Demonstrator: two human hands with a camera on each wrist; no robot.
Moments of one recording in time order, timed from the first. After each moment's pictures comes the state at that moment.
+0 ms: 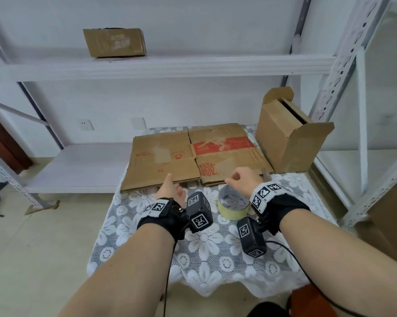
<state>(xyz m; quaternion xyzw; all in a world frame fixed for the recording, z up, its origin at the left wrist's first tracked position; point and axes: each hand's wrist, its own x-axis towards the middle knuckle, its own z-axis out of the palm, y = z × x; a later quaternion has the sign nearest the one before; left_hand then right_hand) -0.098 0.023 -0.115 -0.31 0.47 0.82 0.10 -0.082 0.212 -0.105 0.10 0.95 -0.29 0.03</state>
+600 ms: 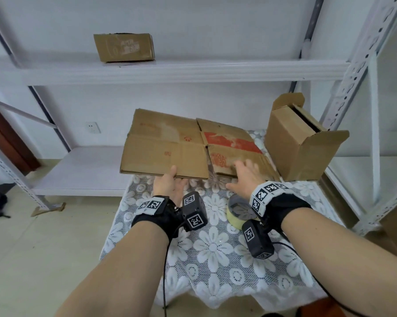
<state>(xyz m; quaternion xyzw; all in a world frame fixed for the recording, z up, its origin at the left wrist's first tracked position) -0.127 -0.002 -0.099 -0.23 0.37 0.90 0.05 -0.102 0.194 -0.093 0.04 0.99 -0.17 0.00</state>
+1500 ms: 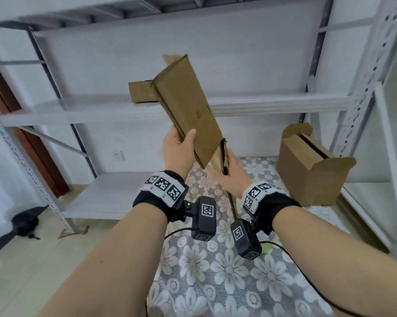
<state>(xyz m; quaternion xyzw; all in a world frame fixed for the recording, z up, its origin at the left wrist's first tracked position) -0.119 0.002 0.045 0.08 0.67 0.69 -0.24 -0.111 0.144 -0.025 -0.03 0.88 -0.46 -0.03</state>
